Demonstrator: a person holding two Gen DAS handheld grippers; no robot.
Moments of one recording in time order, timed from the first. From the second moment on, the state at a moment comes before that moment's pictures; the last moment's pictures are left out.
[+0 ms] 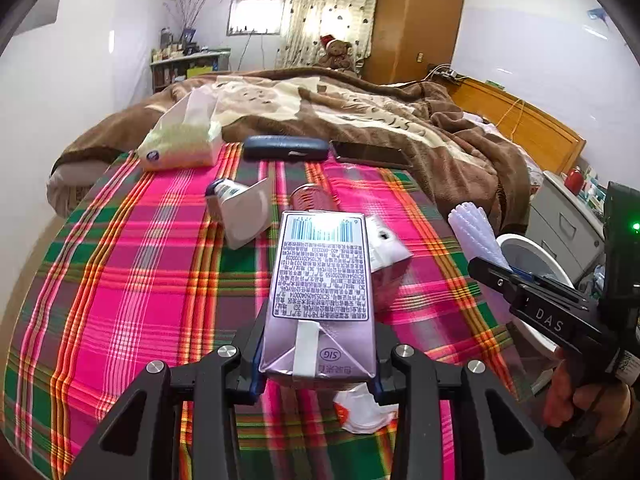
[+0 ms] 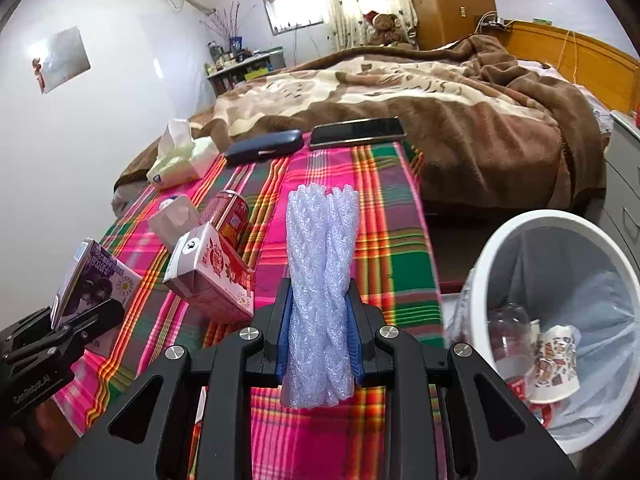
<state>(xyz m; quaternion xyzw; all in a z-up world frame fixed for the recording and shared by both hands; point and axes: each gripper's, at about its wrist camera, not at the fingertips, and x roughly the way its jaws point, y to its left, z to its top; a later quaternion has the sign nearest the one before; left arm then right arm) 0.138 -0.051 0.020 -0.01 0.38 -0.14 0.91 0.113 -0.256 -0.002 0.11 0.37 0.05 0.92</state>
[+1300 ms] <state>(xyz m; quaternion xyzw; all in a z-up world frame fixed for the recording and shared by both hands) 0.118 -0.285 0.023 0.07 0.38 -0.34 0.86 0.054 -0.405 -0.016 0.17 0.36 -0.12 0.91</state>
